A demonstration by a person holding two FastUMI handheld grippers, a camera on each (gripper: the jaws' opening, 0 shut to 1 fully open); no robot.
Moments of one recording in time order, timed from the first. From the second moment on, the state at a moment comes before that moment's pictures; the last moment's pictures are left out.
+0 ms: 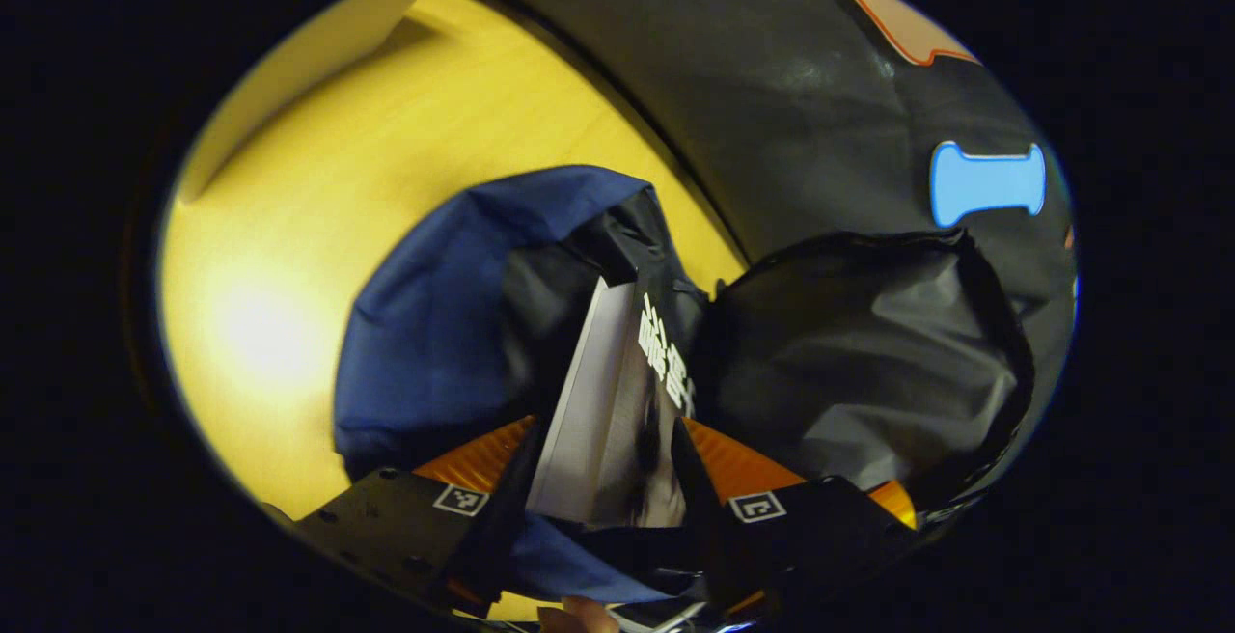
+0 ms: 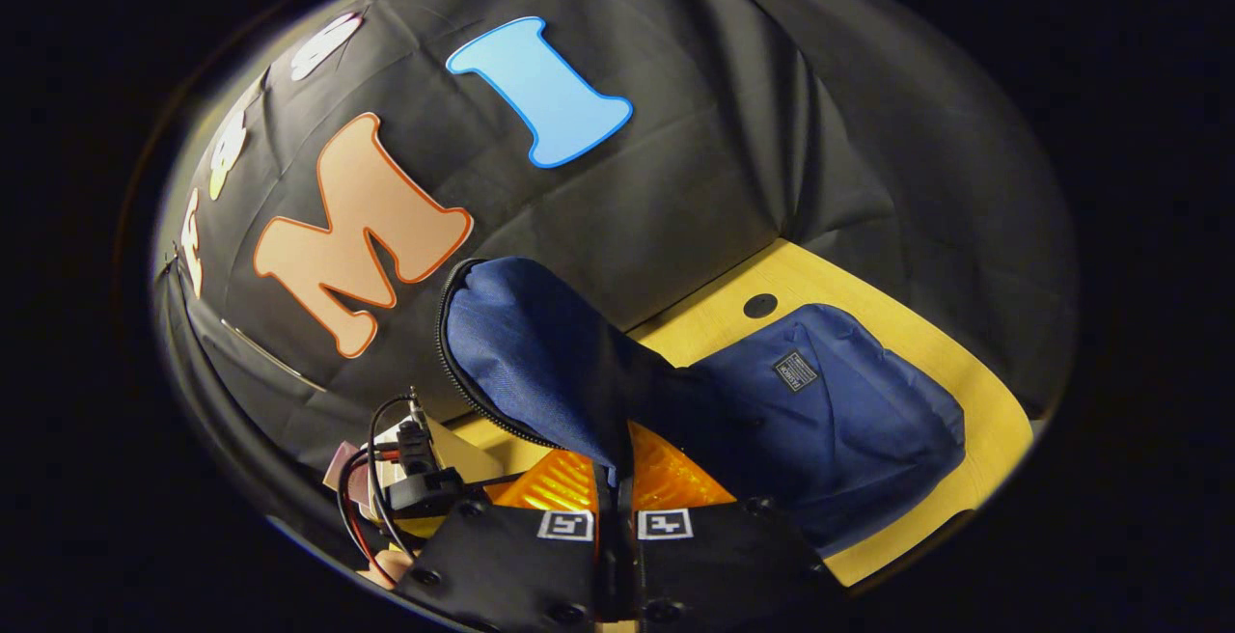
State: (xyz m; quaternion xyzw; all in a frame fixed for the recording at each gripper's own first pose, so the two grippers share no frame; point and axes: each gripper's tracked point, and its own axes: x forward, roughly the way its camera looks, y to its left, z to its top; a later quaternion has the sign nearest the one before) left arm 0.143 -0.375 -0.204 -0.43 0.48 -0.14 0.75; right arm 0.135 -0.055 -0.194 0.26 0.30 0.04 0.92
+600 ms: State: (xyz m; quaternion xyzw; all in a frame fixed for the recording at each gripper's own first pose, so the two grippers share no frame) left arm 0.172 -0.276 -0.173 -0.08 0.36 -0.15 0.92; right arm 0.133 -0.055 -0.195 0.24 0.30 0.04 0.92
